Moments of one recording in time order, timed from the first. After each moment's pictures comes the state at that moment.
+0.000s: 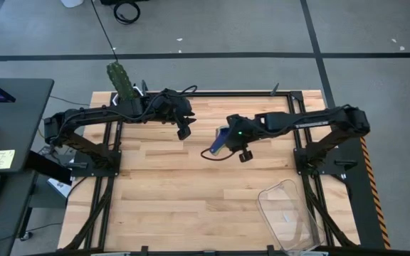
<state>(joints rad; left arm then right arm) 0.29 1.42 1.18 -0.40 -0.06 0.01 -0.05 1.47 1.14 -0.63 0.11 -0.47</state>
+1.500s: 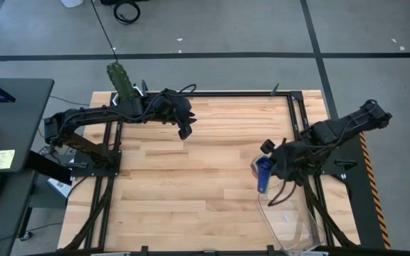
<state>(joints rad) 0.29 1.42 1.18 -0.40 -0.05 -0.10 0.41 1.09 1.14 -1.10 -0.02 -0.41</state>
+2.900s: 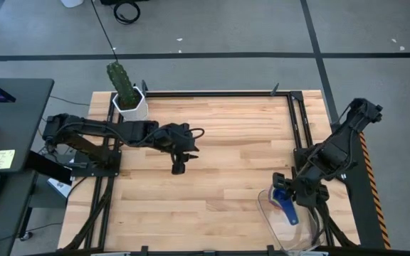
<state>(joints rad) -0.06 1.42 1.18 -0.44 -0.02 0.03 0.76 1.15 1.14 -1.11 -0.16 -0.55</state>
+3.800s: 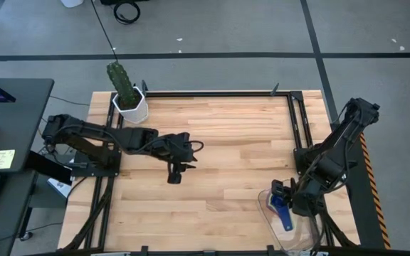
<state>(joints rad) -0.14 1.42 1.18 -0.46 -0.03 0.04 0.87 1.18 0.99 -0.92 -0.04 -0.39</state>
